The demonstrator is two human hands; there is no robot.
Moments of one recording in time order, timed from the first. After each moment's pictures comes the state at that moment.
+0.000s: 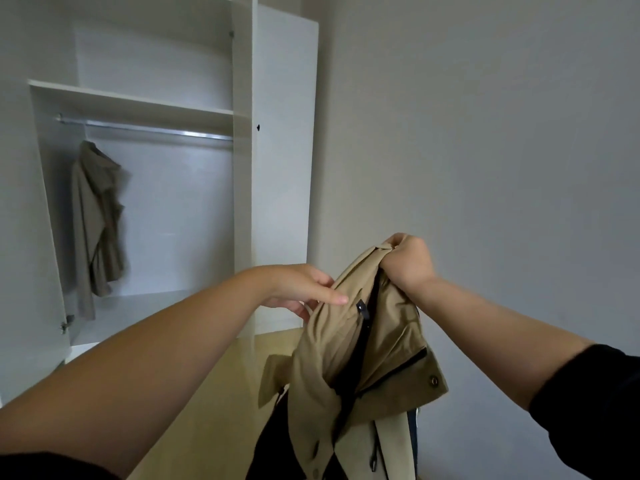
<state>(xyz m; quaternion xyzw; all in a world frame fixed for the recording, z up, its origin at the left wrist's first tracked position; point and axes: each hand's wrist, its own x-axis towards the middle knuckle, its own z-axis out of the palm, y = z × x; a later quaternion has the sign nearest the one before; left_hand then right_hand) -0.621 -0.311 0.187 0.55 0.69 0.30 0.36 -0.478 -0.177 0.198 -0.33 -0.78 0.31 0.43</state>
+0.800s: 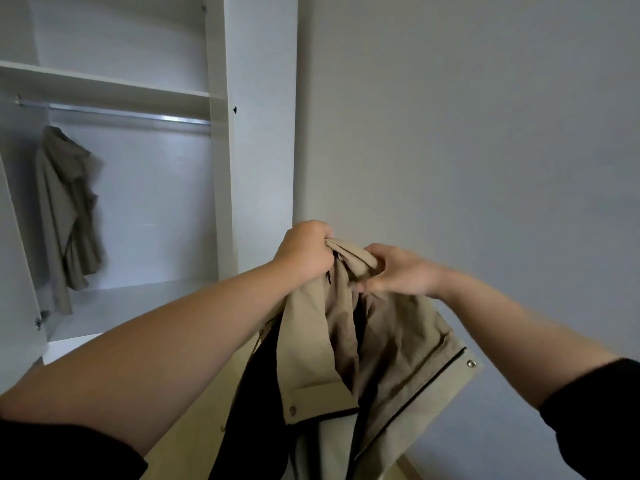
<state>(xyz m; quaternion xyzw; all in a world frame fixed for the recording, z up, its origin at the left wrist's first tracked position) -0.582 -0.259 0.189 0.53 0.75 0.37 -0.11 -0.432 -0.152 0.187 -0.25 -0.92 0.25 0.15</state>
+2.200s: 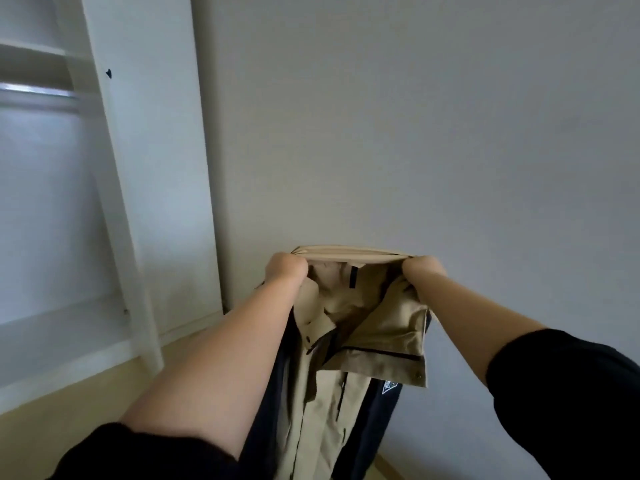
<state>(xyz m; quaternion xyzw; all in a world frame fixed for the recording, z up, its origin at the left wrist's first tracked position) -0.630 -0.093 0.133 0.33 0.77 0.50 0.21 -0.433 -0.022 0.136 -0.65 -0.58 0.33 0.37</state>
